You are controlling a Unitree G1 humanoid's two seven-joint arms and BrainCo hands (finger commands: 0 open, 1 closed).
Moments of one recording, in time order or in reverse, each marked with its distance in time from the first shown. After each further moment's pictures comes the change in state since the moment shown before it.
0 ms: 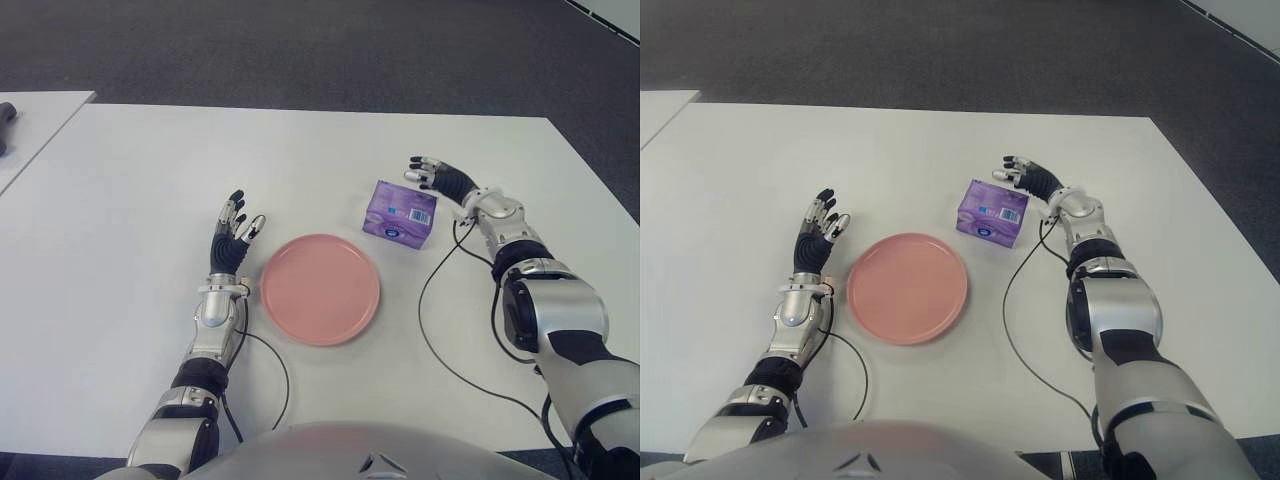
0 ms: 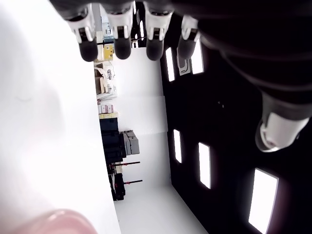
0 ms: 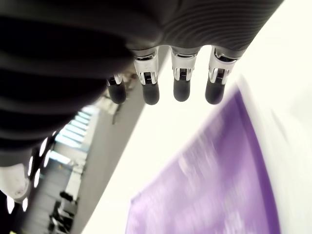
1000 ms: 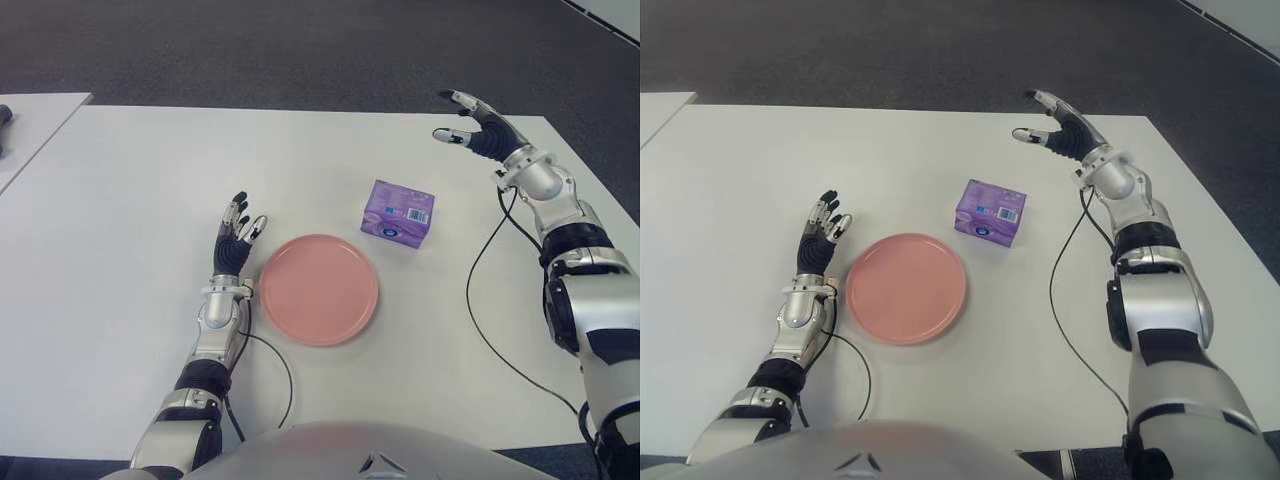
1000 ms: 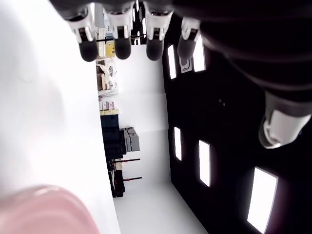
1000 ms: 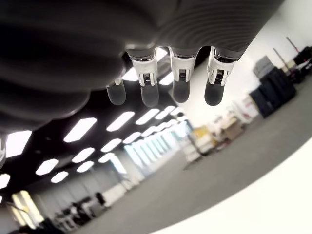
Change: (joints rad) left arm 0.003 -0.015 -0.004 -0.005 0.006 -0.002 0.000; right arm -0.002 -0.158 0.077 -0.154 -0.047 -0.355 -0.165
